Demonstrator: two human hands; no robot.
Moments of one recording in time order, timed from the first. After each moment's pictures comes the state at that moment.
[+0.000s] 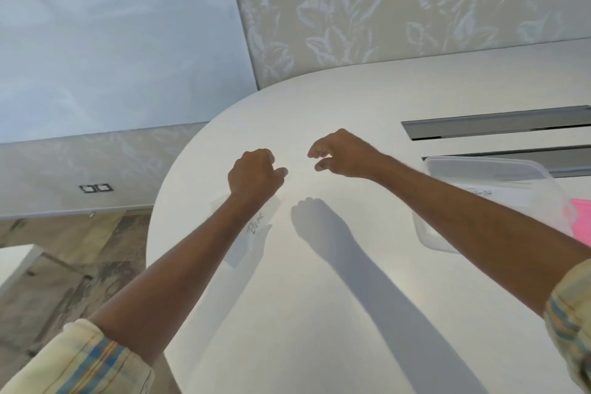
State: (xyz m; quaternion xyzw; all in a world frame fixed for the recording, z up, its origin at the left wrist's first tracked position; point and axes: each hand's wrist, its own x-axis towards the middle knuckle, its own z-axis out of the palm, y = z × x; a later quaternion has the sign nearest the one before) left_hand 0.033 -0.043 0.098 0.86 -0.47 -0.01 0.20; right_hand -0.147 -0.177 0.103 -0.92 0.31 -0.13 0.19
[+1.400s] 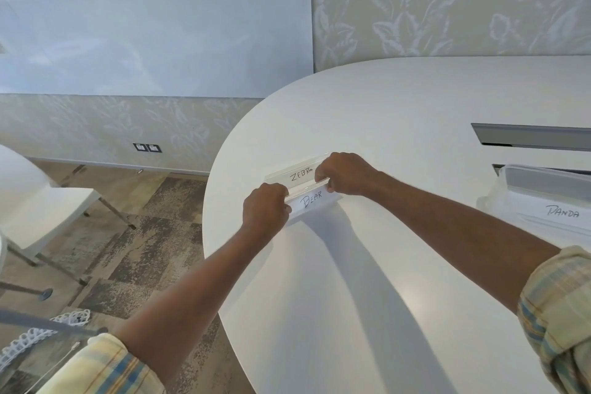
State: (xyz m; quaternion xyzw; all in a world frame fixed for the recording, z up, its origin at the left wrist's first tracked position) left_hand 0.097 0.063 0.018 0.88 -0.47 -0.02 0.11; right_hand -0.029 -0.120 0.044 -0.97 0.22 0.02 0.04
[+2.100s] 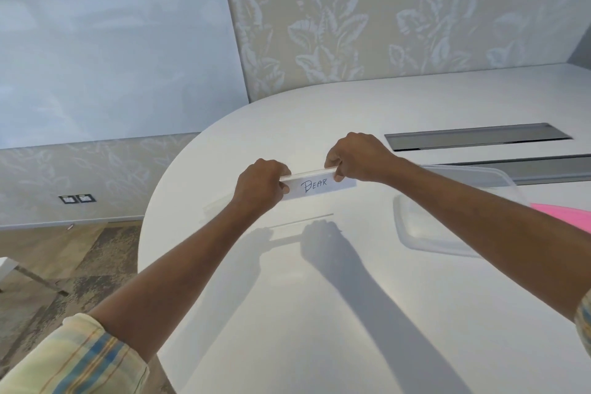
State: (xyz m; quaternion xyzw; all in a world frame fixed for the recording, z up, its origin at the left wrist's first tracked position) left_hand 0.010 -0.021 0.109 0.77 -0.62 0.00 0.15; right_hand -0.193 -0.156 0.137 -0.92 0.37 -0.06 0.03
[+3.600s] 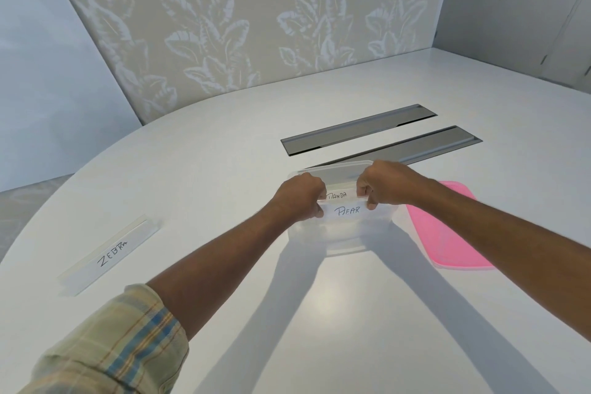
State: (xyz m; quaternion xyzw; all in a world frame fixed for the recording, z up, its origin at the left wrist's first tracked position) left_hand -0.266 -0.185 0.064 0.59 -0.81 -0.05 0.00; right_hand -0.497 -0.224 0.073 -0.85 0.53 0.04 0.06
